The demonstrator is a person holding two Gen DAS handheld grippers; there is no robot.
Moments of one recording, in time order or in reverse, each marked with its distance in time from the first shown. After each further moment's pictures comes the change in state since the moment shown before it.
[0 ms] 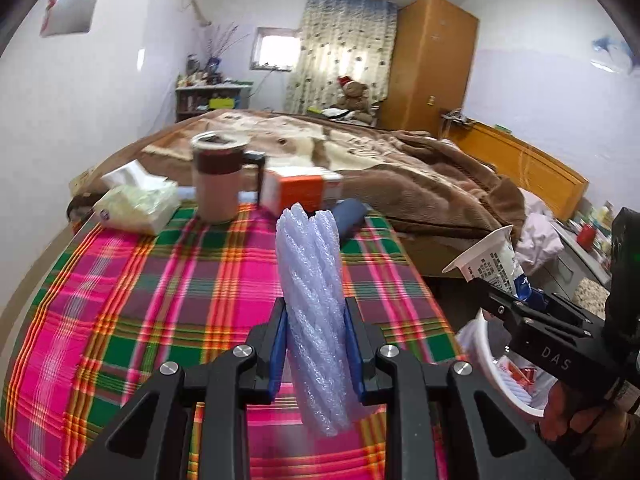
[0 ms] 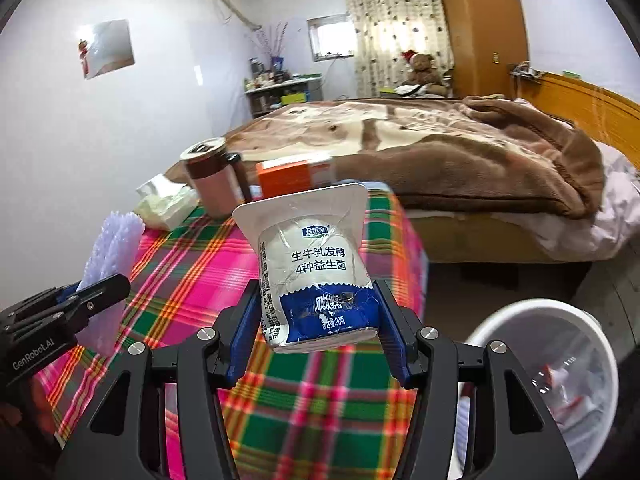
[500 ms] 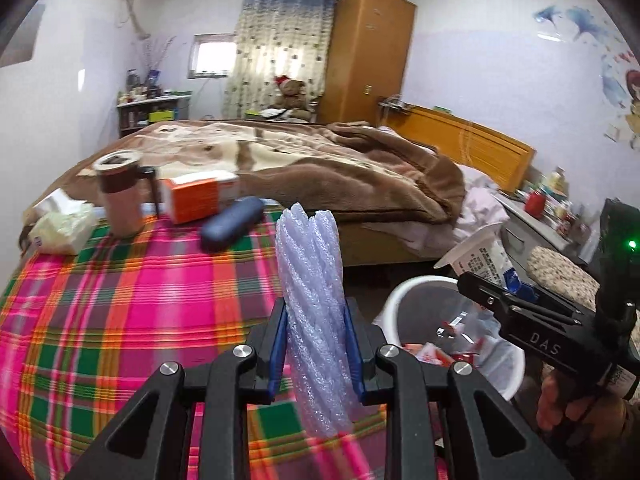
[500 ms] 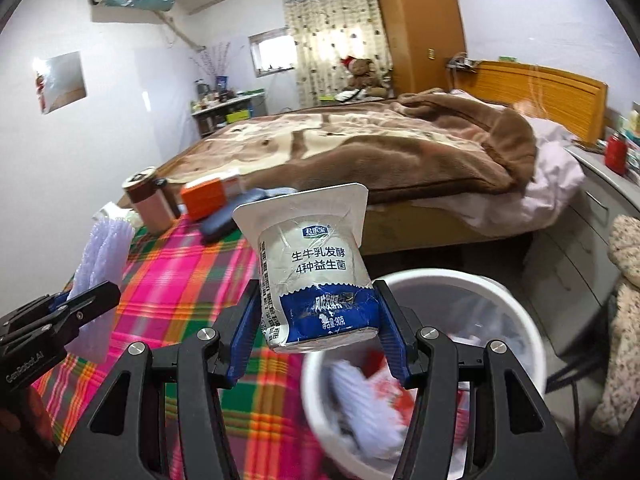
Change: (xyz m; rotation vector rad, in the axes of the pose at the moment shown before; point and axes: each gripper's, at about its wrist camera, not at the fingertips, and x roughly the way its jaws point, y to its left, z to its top) left arm 0.000 -0.114 -0.014 0.123 0.012 -0.172; right arm -0.042 -0.072 -0.017 0.103 -0.031 -0.155
